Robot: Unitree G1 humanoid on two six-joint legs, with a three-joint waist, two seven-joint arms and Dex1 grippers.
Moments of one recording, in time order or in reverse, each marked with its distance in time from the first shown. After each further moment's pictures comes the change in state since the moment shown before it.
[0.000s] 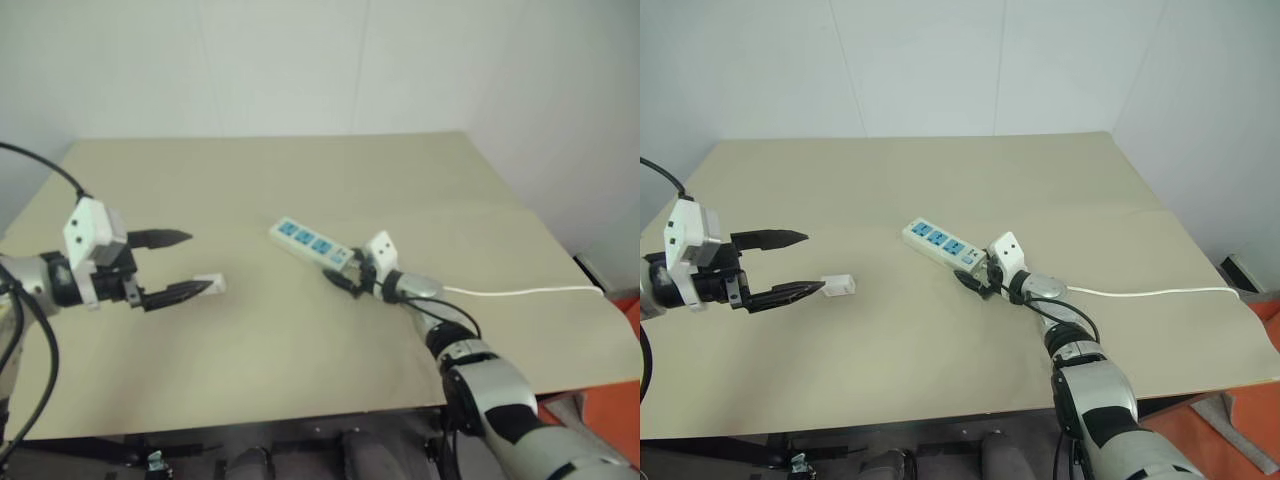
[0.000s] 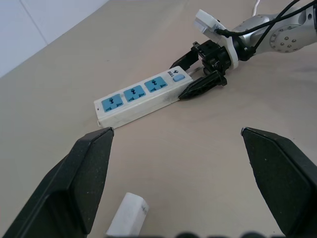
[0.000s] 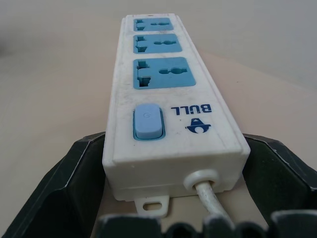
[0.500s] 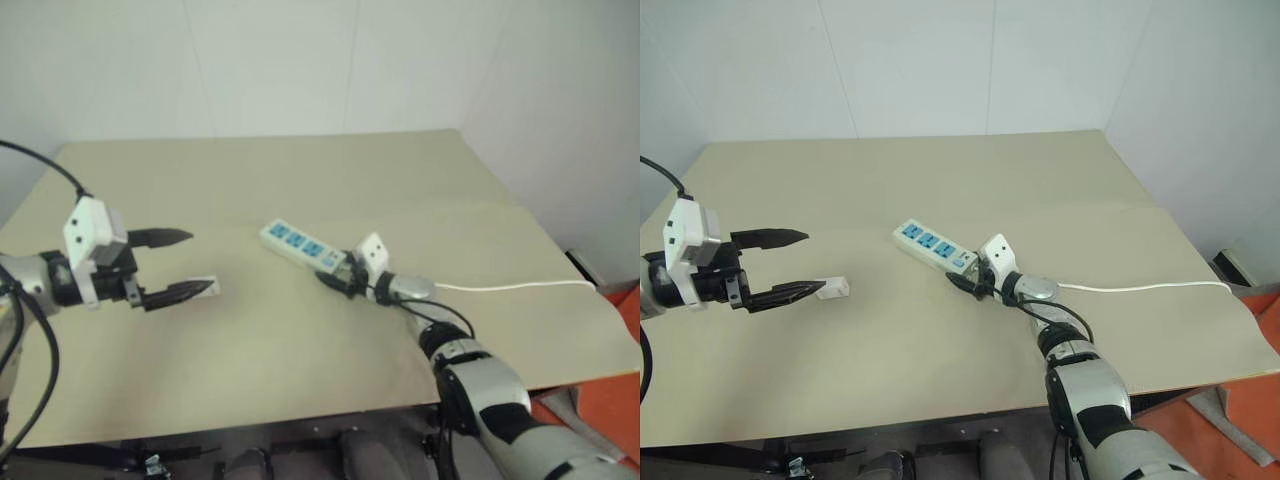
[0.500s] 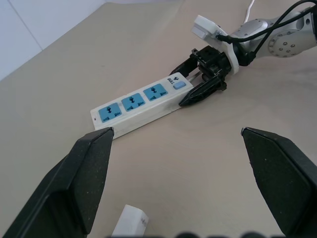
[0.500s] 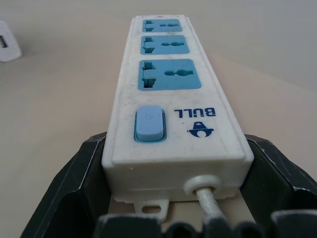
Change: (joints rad) left arm 0.001 0.000 0.005 -0.016 -0.001 0.003 0.004; right arm 0.052 0.018 -0.002 -0.064 -0.005 -0.054 0.094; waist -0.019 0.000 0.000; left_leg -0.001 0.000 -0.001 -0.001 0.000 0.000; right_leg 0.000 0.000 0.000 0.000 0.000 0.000
